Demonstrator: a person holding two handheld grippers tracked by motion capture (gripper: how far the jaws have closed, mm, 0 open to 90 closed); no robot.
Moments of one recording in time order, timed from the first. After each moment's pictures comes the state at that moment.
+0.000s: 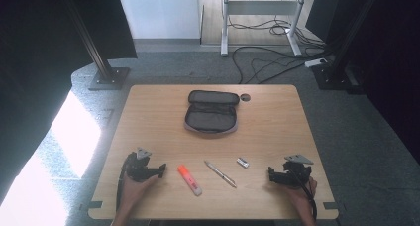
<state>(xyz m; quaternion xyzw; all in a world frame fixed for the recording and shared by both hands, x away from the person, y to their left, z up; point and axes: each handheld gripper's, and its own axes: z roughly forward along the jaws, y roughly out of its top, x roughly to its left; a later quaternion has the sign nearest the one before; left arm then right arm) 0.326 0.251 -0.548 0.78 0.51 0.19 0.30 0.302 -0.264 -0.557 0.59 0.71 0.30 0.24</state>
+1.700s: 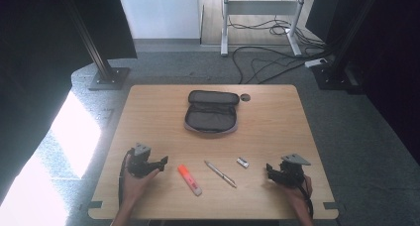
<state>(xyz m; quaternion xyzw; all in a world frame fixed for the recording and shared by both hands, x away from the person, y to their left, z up) 0.328 0.241 -0.522 0.76 0.51 0.19 0.36 0.301 -0.252 -0.552 0.56 0.71 0.34 0.25</state>
